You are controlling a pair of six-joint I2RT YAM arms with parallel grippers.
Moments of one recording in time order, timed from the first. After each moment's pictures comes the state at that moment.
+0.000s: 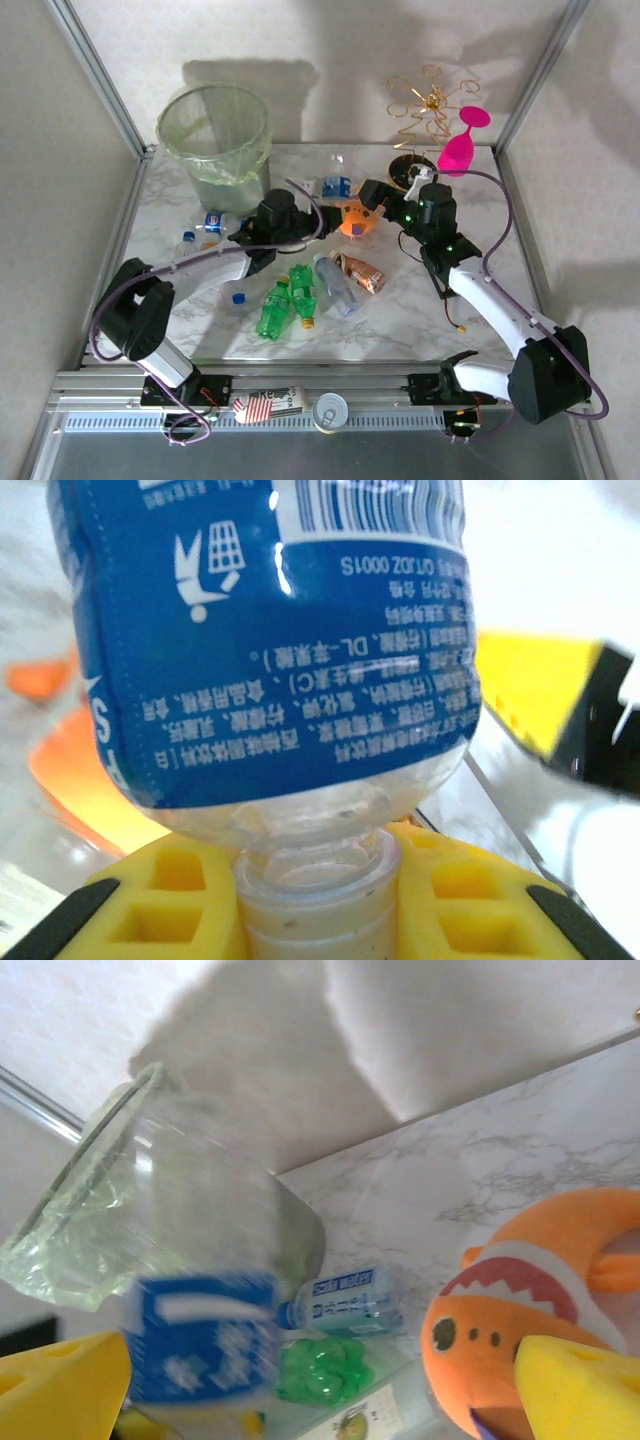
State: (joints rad) left arm -0.62 1.59 1.03 0.29 0.25 -0.57; right arm 0.41 1.20 0.86 0.09 -0.13 0.67
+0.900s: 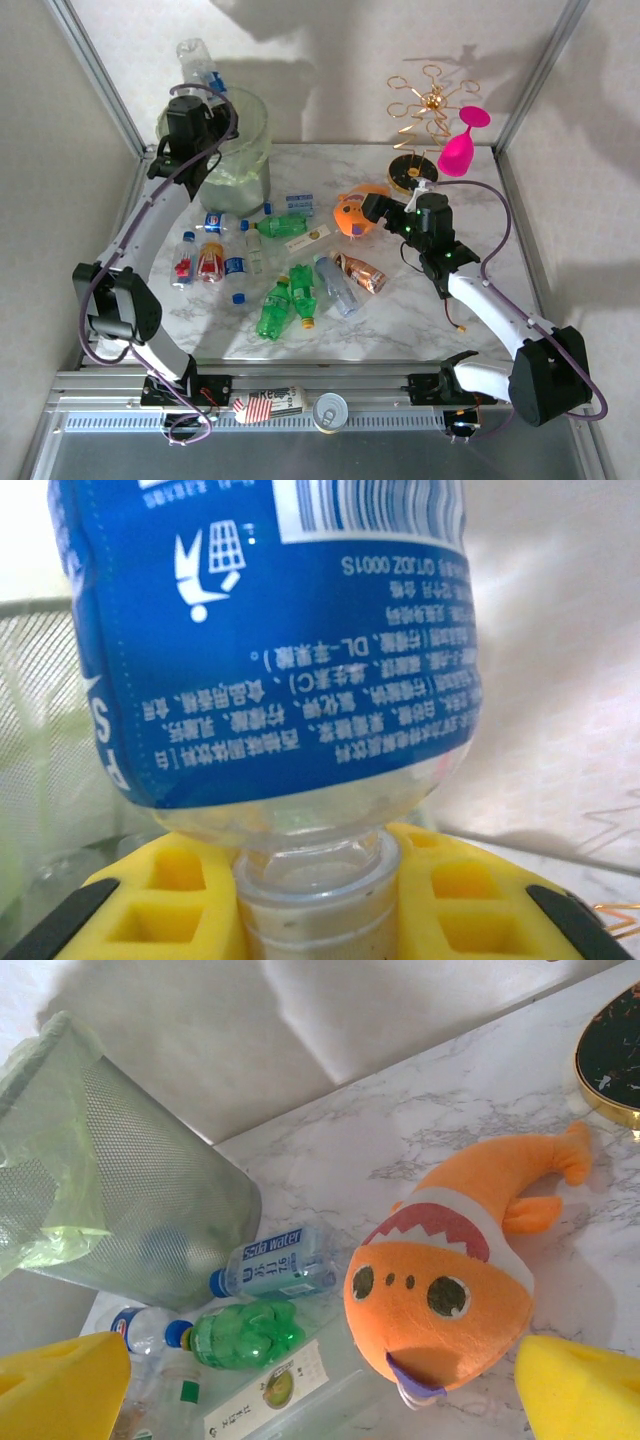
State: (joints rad) left arm -0.16 1.66 1.60 -0.19 -0.08 -0.42; right arm 0.41 1.19 0.79 0.05 -0.09 0.64
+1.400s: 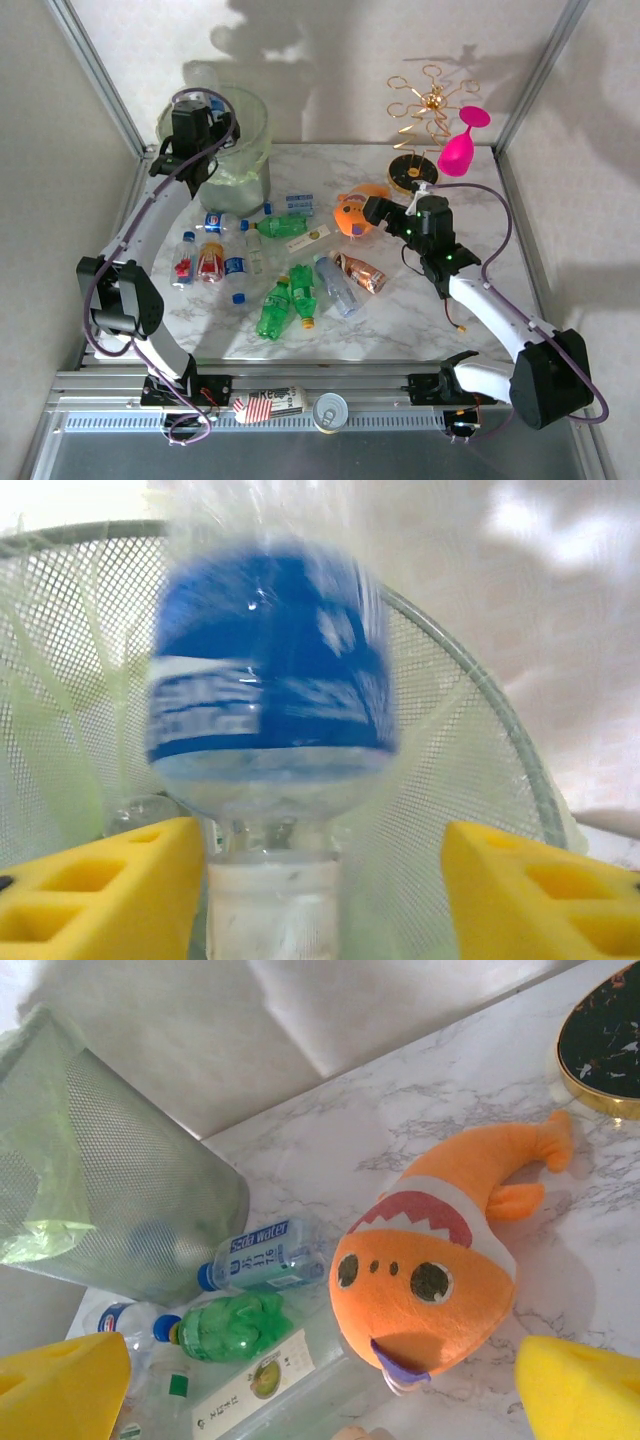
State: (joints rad) left arm -0.14 1.68 1.60 -0.28 -0.15 -0.40; right arm 0.41 1.17 0.78 0.03 -0.08 0.64
